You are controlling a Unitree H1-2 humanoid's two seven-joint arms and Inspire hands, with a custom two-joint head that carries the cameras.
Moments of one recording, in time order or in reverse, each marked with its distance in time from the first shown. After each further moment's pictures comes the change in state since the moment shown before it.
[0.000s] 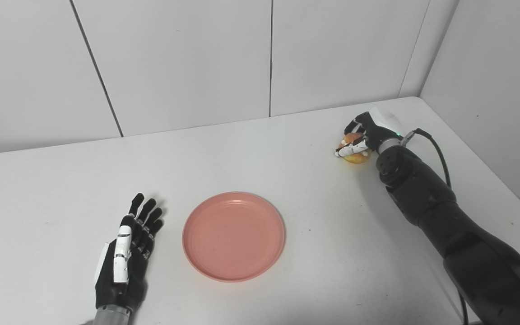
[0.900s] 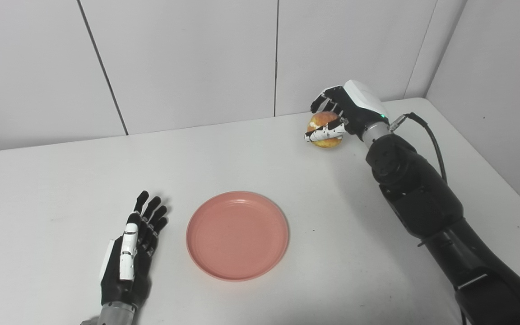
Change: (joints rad) left arm -0.011 -0.017 -0.021 0.023 0.045 -0.026 0.003; right arm 0.145 0.004 -0.010 -0.701 -0.047 0.156 0.200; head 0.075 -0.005
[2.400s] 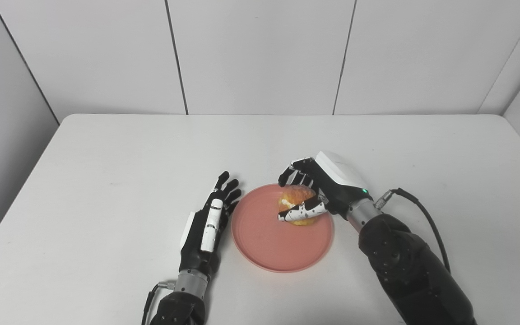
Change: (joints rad) left arm -0.003 -0.115 -0.086 -0.004 0.157 -0.007 0.117; right arm 0.200 0.201 0.198 -0.244 -0.085 -0.021 0.156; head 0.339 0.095
